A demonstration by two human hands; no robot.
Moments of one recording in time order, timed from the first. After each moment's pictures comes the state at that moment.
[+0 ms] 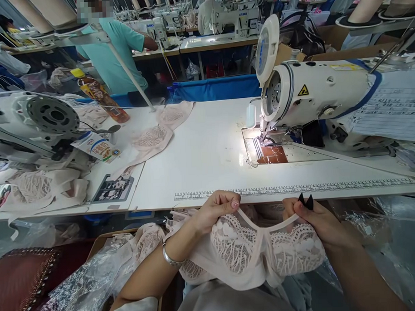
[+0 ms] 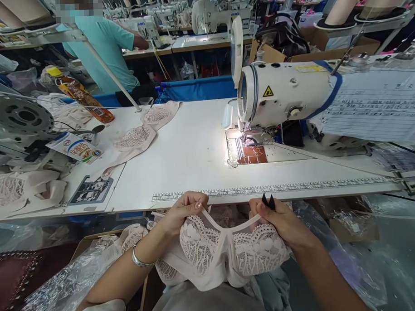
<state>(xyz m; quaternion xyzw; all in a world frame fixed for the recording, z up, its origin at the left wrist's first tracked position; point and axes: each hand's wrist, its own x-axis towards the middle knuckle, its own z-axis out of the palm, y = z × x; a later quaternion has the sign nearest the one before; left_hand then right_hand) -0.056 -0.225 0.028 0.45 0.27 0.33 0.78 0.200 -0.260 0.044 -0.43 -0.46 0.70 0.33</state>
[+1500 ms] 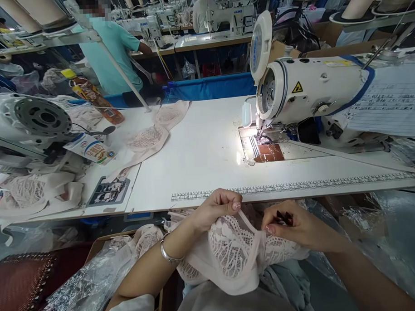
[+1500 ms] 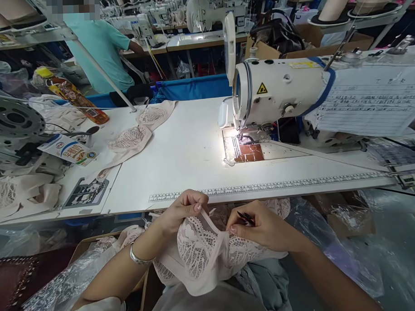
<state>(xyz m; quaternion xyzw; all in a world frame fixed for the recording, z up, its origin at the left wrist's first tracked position) -0.051 -0.221 0.035 0.46 0.21 0.30 0.81 0.187 -0.256 0.057 -0.36 -0.65 0.63 0.21</state>
